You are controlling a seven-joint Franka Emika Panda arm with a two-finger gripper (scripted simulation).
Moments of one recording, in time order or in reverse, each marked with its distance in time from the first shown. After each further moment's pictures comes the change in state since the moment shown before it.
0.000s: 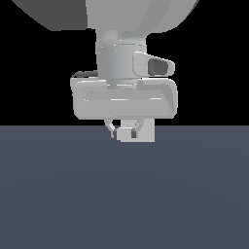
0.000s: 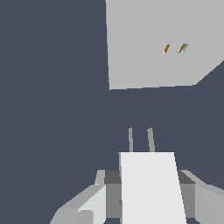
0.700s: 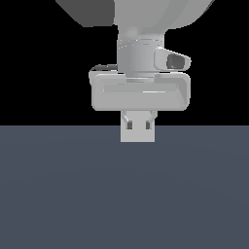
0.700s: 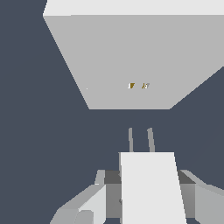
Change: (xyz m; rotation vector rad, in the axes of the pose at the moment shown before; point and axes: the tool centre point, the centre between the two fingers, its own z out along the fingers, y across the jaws) arm 0.025 0.029 -0.009 0.023 -0.004 -0.053
